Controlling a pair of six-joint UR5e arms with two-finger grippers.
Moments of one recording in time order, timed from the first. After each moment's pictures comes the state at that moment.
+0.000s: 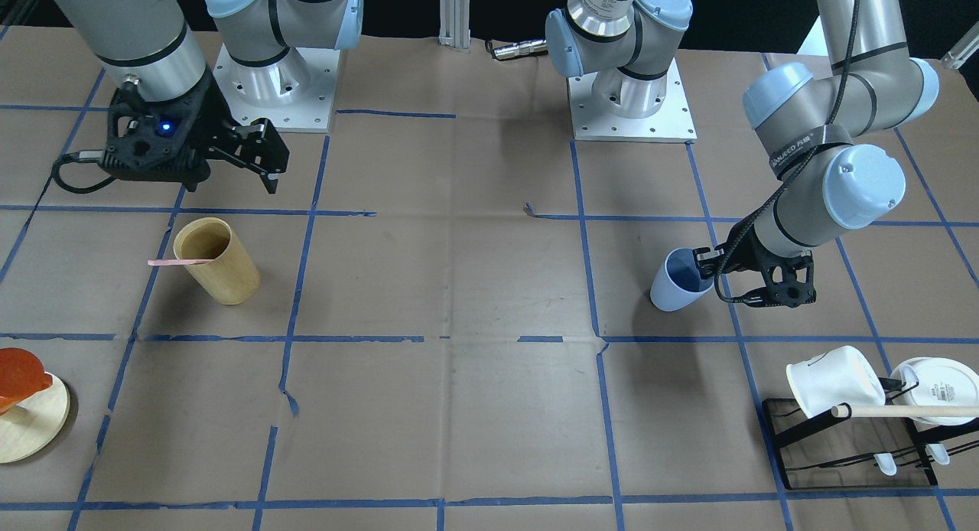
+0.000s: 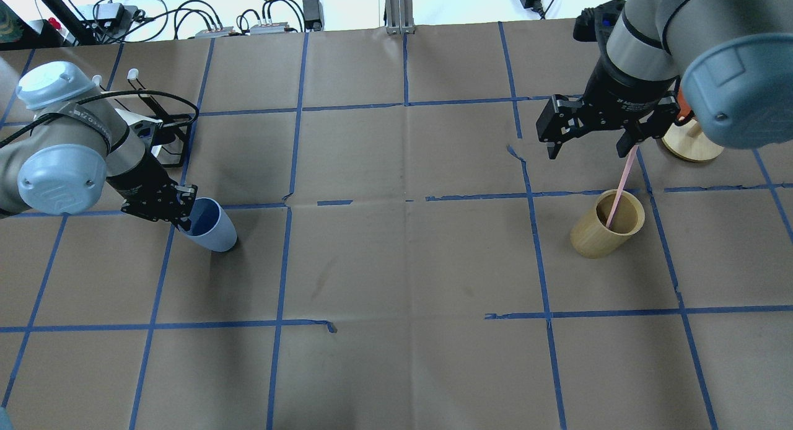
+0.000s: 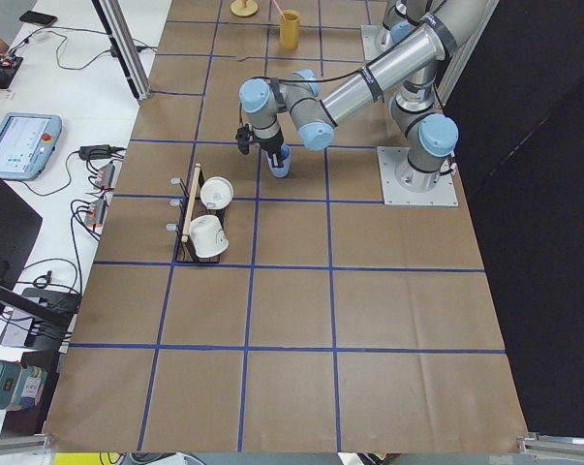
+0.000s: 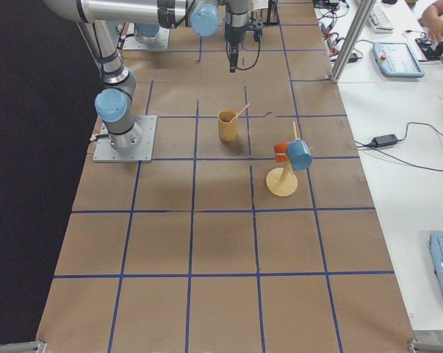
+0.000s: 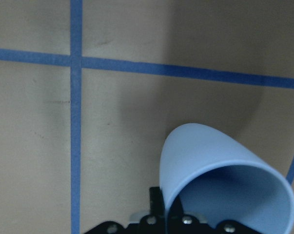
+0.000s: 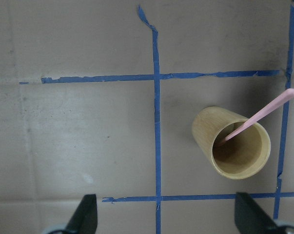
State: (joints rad) left arm -1.24 -1.77 -1.92 -1.22 1.57 0.22; right arm 1.52 -1.59 1.69 -1.64 -1.56 -0.03
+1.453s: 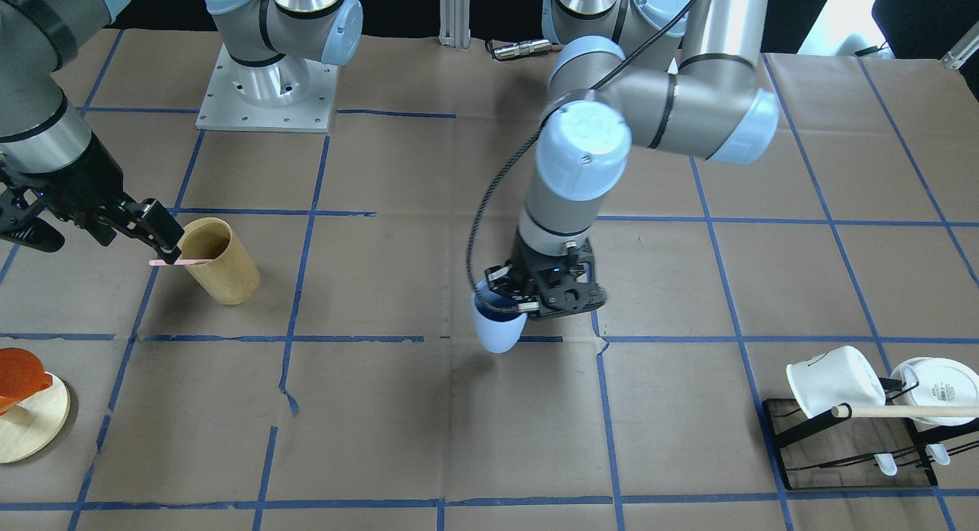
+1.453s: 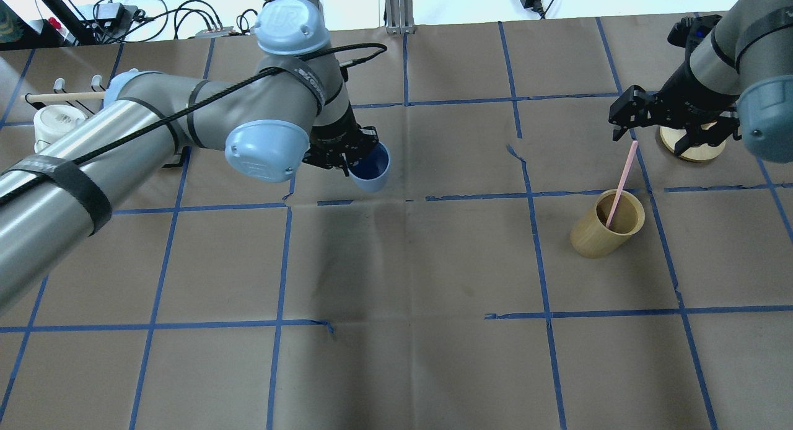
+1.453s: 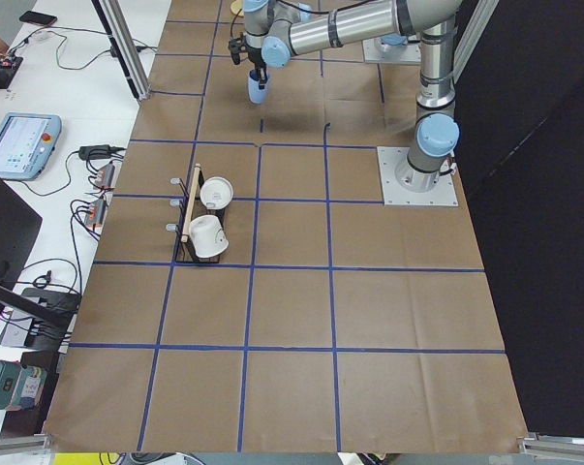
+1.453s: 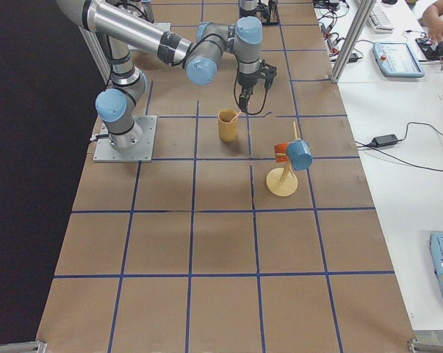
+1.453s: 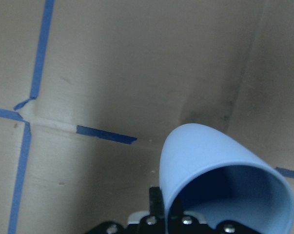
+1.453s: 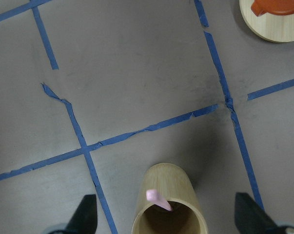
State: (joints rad) left arm -1.84 -1.93 -1.66 -1.12 1.53 -0.49; right arm 1.30 -1.53 1.83 -1.94 -1.52 0.05
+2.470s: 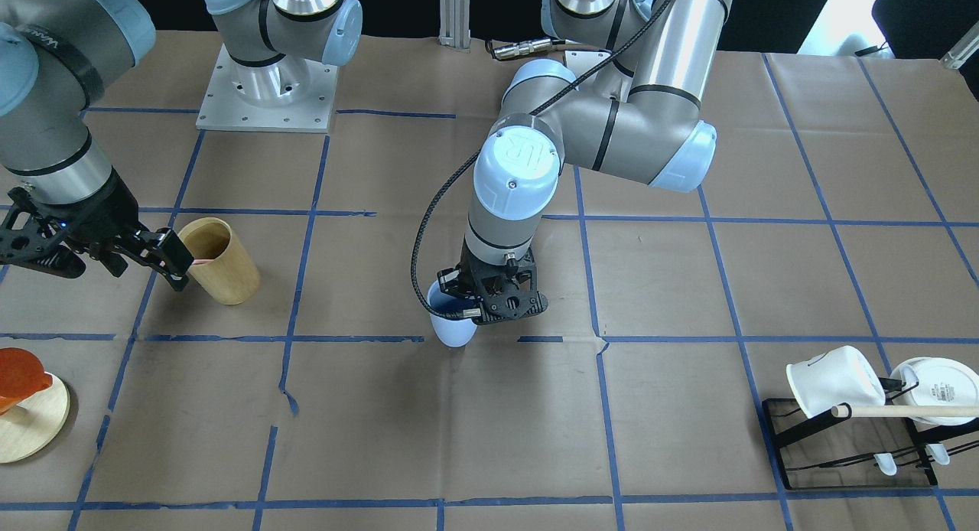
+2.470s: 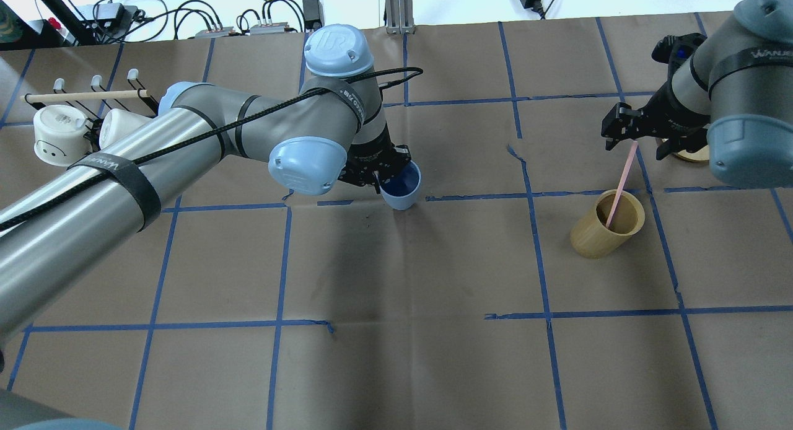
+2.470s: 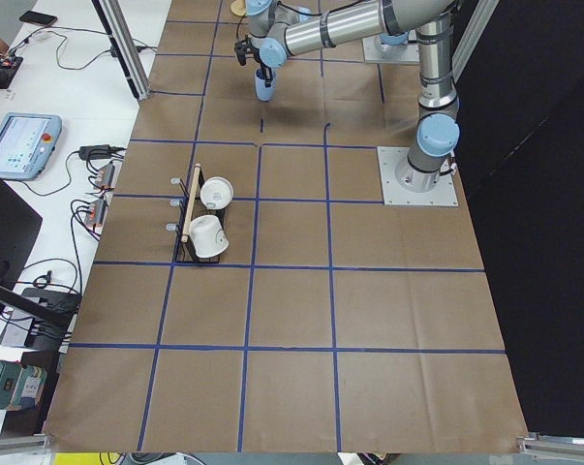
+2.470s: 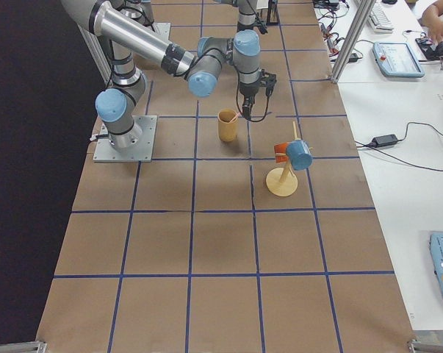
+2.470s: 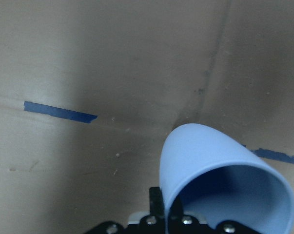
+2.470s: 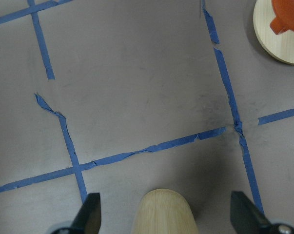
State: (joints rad) left arm -1.88 -1.98 -1.65 -1.11 1.49 -0.53; right arm 1.30 -1.50 1.92 -2.11 -1.52 -0.02
